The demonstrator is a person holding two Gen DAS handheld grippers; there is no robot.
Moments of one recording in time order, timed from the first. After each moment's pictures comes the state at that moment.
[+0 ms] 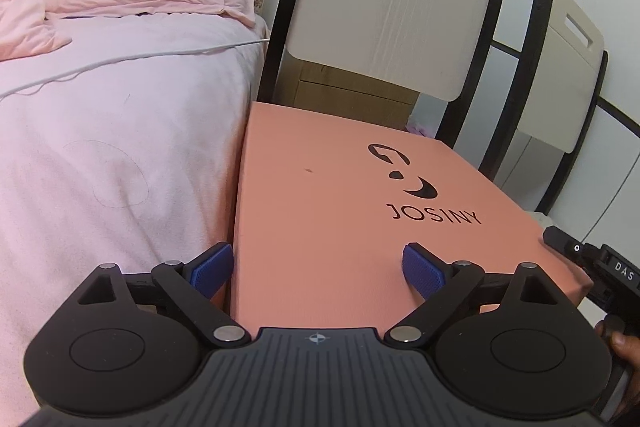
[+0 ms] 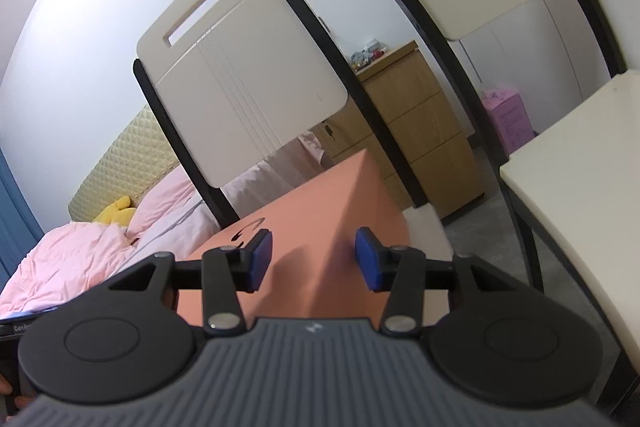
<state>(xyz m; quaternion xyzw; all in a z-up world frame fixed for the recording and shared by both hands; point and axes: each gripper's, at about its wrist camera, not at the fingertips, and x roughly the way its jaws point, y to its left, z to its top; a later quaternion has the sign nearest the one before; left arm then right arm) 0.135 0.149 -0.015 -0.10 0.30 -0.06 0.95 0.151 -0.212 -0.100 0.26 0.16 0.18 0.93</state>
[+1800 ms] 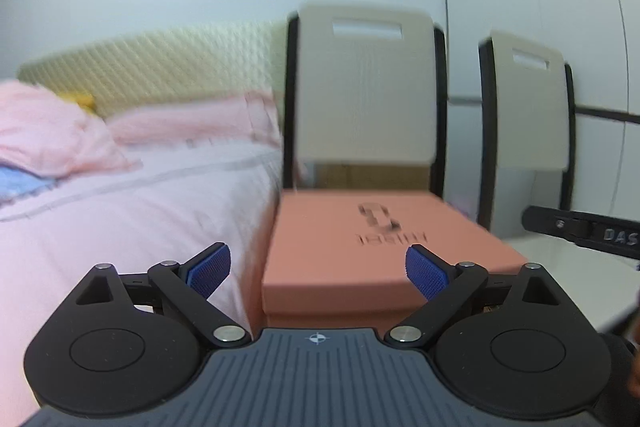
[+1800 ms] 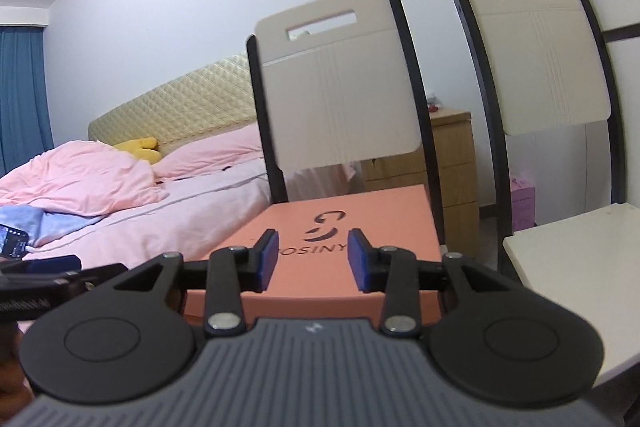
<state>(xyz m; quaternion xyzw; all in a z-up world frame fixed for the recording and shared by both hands) -0.037 0.079 -0.001 0.00 0.10 0.03 0.99 0.011 -0.167 -0.046 0.09 0.10 0.21 0.97</state>
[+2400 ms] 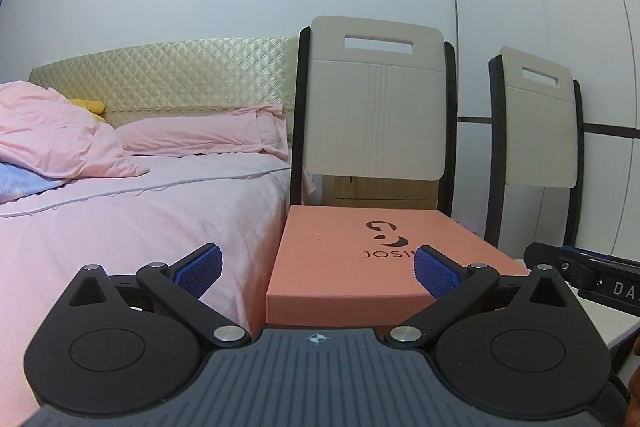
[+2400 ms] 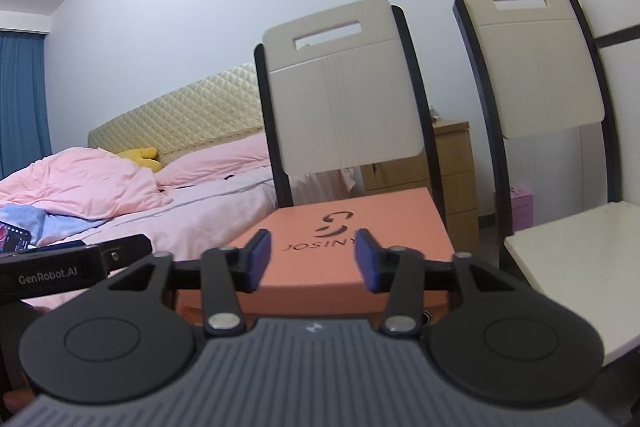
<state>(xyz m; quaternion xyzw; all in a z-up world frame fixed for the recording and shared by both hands) -0.030 0.082 -0.002 -0.01 0.09 0.04 0.99 -0.006 -0.154 -0.062 0.09 0.08 0.20 0.97</state>
